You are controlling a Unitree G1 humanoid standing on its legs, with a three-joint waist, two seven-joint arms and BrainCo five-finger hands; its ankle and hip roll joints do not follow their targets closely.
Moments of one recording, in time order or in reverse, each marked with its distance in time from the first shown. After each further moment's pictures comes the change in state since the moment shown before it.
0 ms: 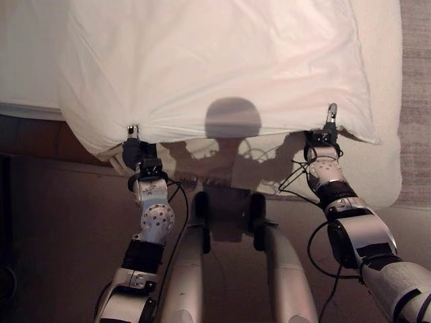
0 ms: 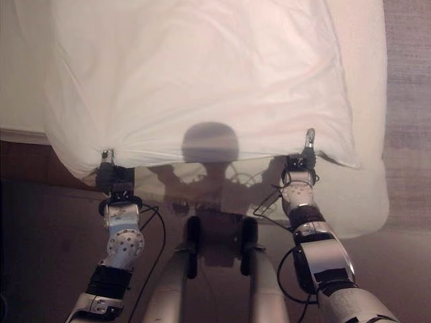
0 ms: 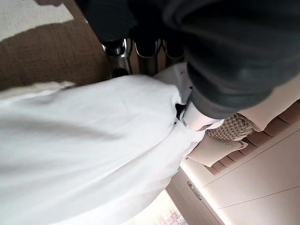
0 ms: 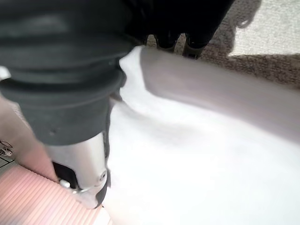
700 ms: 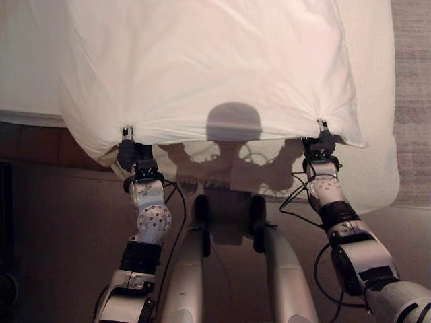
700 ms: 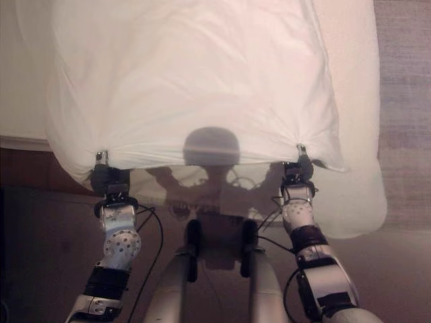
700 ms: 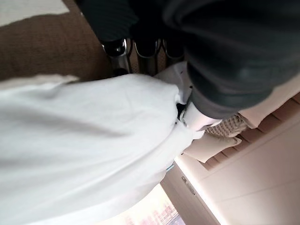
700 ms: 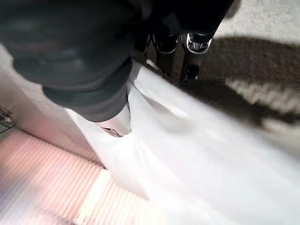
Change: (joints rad) left arm 0.028 -0.019 0.037 0.002 -0.065 -0.001 -0.066; right arm 0.276 0.035 0.039 -0.345 -0.069 -0.029 0.119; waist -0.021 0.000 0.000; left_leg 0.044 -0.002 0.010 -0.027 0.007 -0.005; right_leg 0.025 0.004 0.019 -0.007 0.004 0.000
